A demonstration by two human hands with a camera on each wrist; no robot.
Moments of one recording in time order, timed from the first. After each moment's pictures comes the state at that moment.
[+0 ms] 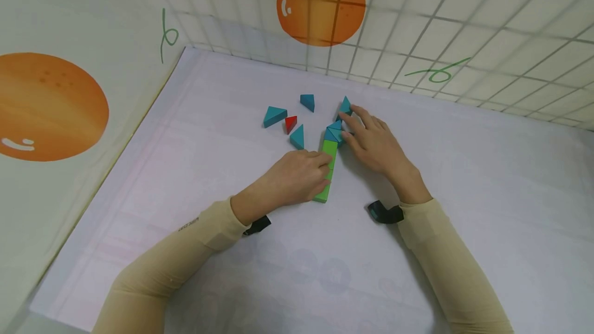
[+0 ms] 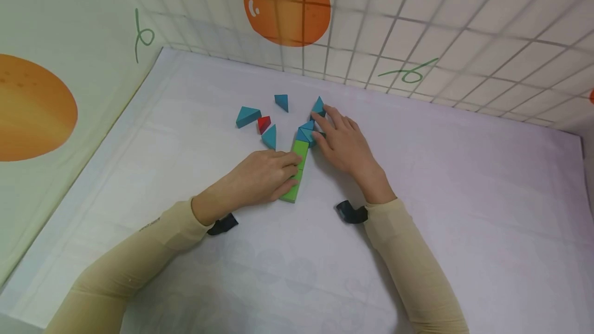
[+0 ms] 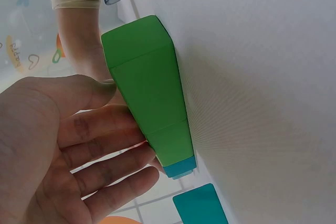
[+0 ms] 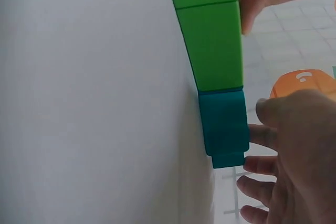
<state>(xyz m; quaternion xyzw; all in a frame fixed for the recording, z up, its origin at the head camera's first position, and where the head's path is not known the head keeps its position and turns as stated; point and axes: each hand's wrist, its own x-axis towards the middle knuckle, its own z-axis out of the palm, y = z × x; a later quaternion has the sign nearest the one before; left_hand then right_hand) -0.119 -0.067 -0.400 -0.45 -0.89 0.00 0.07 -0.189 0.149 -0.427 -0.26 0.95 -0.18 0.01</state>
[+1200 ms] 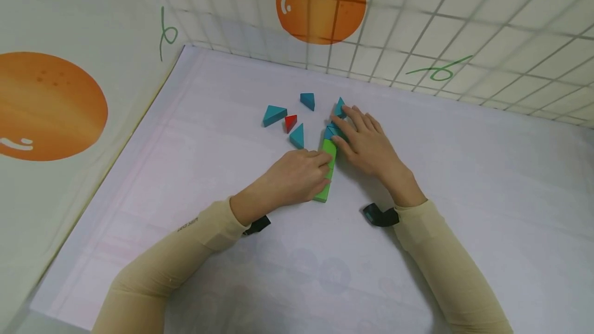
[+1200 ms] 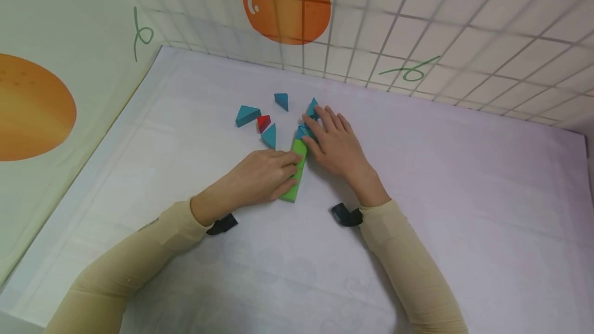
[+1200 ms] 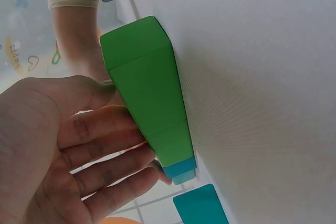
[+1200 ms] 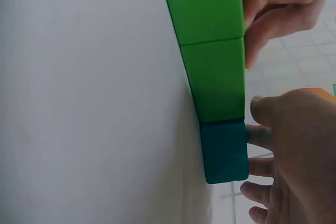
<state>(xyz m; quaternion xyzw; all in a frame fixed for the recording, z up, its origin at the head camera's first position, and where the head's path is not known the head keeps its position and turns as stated) -0.118 -0.067 -0.399 -0.45 -0.89 0.02 0.07 -0.184 0.135 -0.427 -0.28 0.95 -0.15 0.01</state>
